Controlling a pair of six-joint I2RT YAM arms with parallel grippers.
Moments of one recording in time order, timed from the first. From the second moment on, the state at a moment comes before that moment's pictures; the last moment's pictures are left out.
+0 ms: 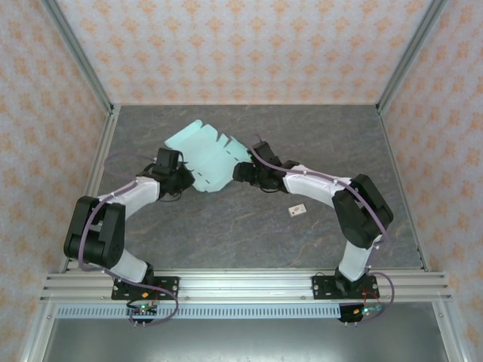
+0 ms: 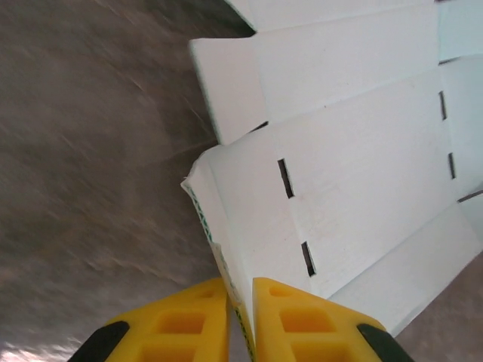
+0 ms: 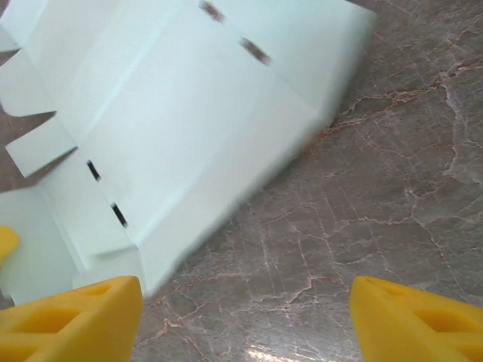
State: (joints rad) left arm -0.20 1.51 0.78 -0.21 0.10 -0.83; right arm 0.68 1.78 1.16 -0.25 -0.04 0.80
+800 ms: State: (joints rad) left arm -0.52 1.43 0.92 -0.31 -0.17 -0.80; right arm 0.74 1.45 0.93 -0.49 -0.03 0.77
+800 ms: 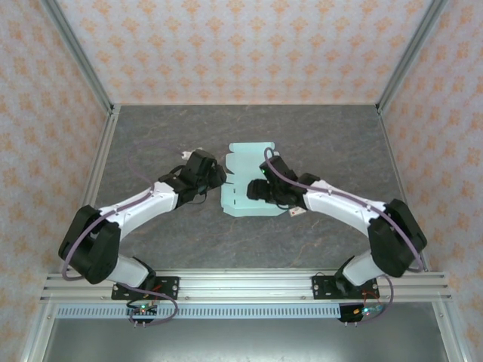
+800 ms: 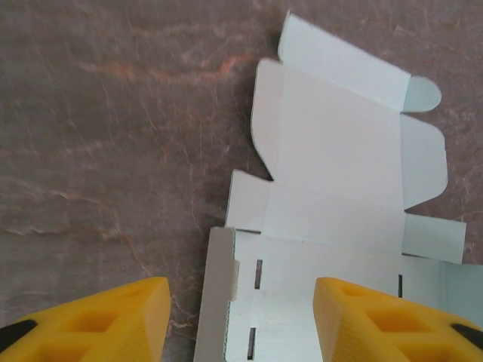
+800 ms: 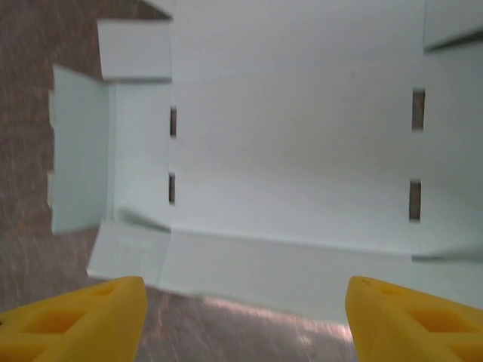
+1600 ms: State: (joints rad) left arm -0.45 1.72 1.15 -0.51 -0.03 -0.46; right arm 0.54 1.66 0.98 -0.54 -0.23 0.67
